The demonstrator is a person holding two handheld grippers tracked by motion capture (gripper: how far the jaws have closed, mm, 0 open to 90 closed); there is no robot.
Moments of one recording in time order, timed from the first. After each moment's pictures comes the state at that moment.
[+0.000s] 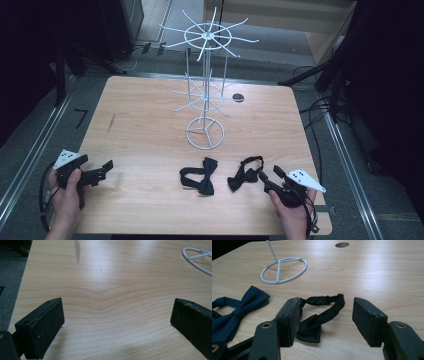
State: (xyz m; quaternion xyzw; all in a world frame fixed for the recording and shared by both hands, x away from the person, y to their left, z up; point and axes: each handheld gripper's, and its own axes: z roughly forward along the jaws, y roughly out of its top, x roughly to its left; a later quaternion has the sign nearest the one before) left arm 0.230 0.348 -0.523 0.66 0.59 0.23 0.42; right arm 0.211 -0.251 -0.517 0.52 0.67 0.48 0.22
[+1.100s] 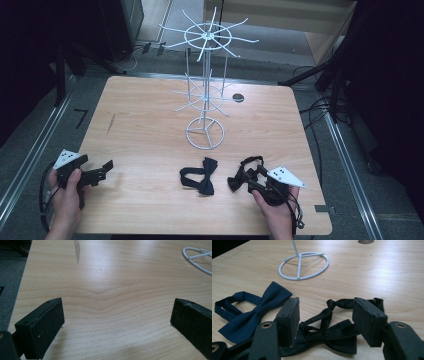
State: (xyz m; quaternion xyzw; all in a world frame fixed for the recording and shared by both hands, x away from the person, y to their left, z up) left arm 0.230 0.348 -0.523 0.66 0.59 0.23 0.42; right arm 0.215 -0.209 -0.517 0.49 0.70 0.48 0.21
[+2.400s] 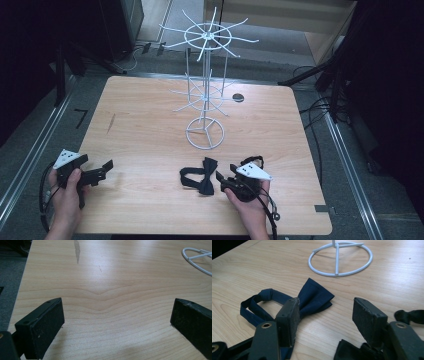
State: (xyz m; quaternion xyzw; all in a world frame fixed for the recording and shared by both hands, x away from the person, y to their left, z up) left arm 0.230 0.348 -0.523 0.66 0.58 0.23 0.42; right arm 0.229 -0.138 -0.529 0.47 0.73 0.48 0.16
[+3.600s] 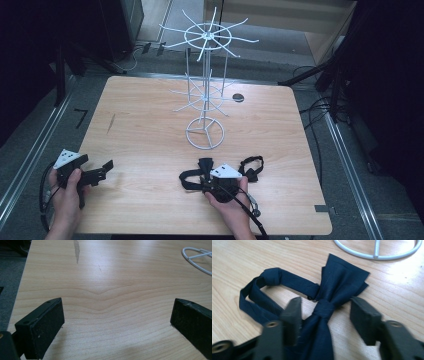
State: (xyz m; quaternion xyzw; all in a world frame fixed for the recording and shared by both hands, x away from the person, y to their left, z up) left arm 0.230 0.348 -0.523 0.66 0.58 0.23 0.42; right arm 0.231 -0.085 -0.544 0.43 0.79 0.40 0.16
